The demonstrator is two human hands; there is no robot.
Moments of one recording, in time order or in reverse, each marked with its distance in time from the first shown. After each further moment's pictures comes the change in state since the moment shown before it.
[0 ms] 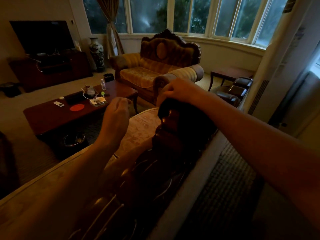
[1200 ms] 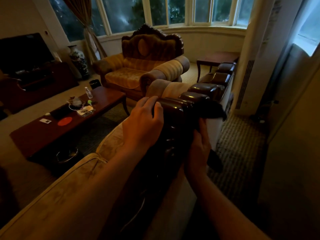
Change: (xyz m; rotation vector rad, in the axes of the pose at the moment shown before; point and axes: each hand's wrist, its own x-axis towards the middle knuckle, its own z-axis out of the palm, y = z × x) left_hand -0.010 0.020 0.124 0.482 -0.235 0.325; right_hand -0.123 0.042 0.143 1.304 0.989 0.536
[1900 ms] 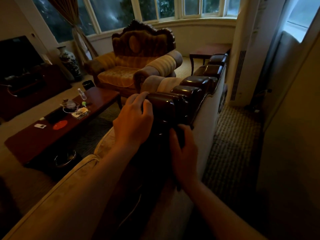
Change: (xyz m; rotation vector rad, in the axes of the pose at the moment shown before) left_hand 0.002 -0.005 0.001 -0.011 0.010 -0.021; right_hand -0.041 -0.021 -0.001 -0.176 -0.131 -0.264
